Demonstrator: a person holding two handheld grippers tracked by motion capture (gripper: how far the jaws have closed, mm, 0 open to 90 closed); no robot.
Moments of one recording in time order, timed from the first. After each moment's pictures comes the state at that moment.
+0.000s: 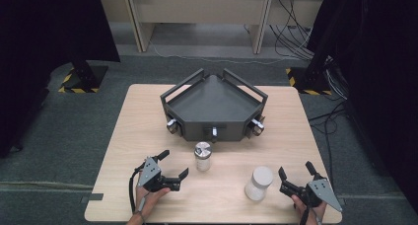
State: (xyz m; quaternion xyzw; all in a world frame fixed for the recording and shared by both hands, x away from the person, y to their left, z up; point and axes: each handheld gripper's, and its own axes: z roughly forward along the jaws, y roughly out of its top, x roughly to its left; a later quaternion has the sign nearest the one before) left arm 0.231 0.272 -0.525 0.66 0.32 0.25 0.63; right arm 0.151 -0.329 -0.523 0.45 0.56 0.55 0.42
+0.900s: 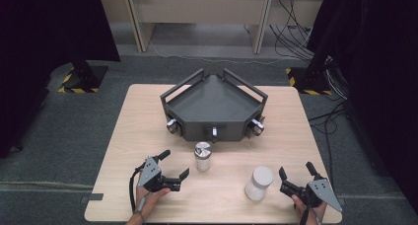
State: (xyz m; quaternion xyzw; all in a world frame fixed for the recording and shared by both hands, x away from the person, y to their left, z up) left arm 0.233 0.273 -0.526 0.67 0.31 0.25 0.63; right arm 0.151 -0.328 -0.523 0.46 0.56 0.55 0.43
